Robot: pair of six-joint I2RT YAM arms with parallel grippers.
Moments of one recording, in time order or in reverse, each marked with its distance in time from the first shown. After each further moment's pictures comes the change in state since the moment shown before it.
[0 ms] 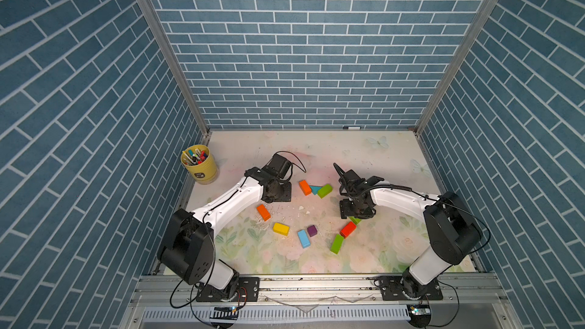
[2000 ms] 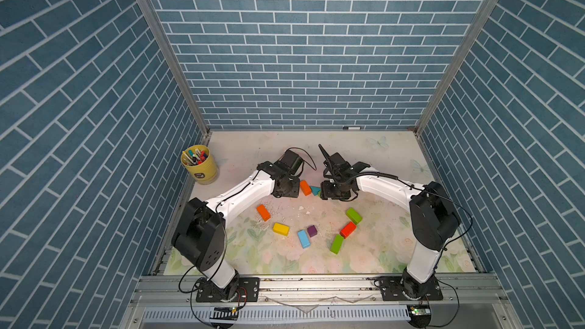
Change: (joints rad) left arm -0.047 0.083 0.098 -0.032 -0.072 0.014; right arm 0.051 0.185 0.340 0.102 -0.139 0.011
